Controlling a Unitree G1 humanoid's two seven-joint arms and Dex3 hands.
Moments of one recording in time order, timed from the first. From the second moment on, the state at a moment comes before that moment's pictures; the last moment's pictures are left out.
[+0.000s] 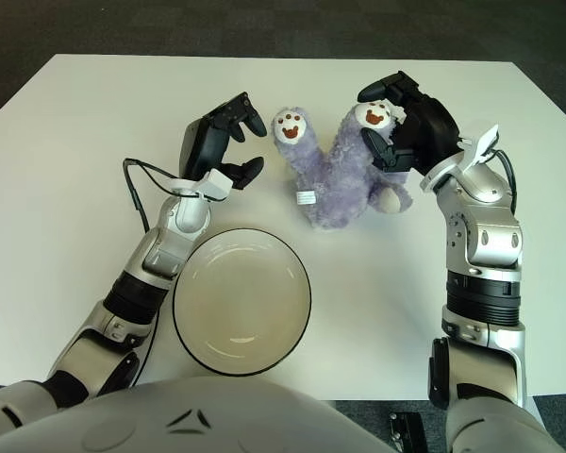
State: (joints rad) left arm -0.39 -0.03 -0.34 0.03 0.64 -0.13 0.33; right arm -0.36 -0.50 -0.25 -0.12 0.34 0.33 0.45
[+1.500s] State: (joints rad) left arm -0.43 -0.02 -0.32 0.11 0.45 -0.09 0.11; right arm -0.30 -0.43 -0.23 -0.23 0.42 0.29 0.49
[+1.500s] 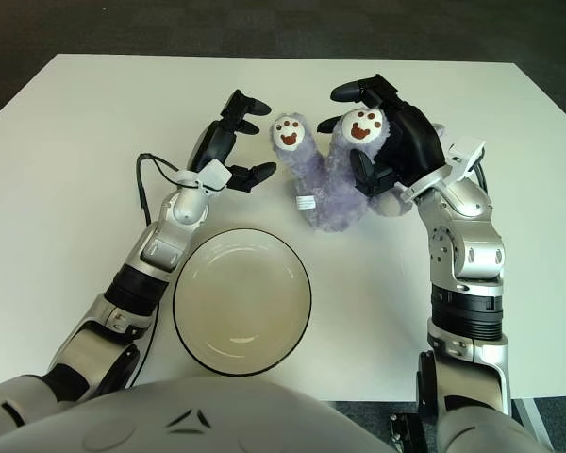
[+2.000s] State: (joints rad) left arm -0.45 -0.02 -0.32 0.17 0.40 -0.16 0.05; right arm -0.30 -0.44 -0.25 -0.21 0.46 0.28 0.53
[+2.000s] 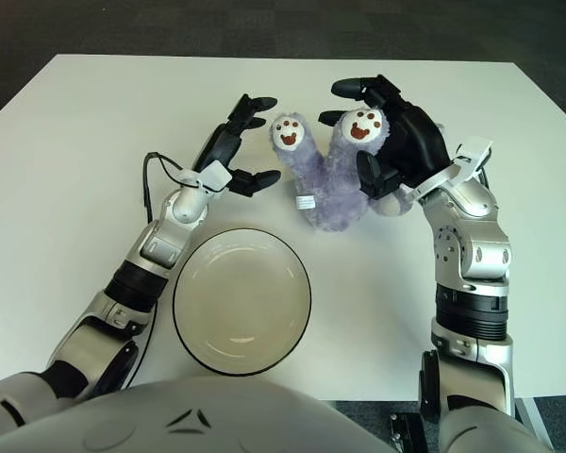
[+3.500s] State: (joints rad) left arm -0.50 -0.14 -0.34 0.25 0.39 -0.22 0.09; right arm -0.28 -0.38 -0.29 -0.19 0.53 0.23 0.51
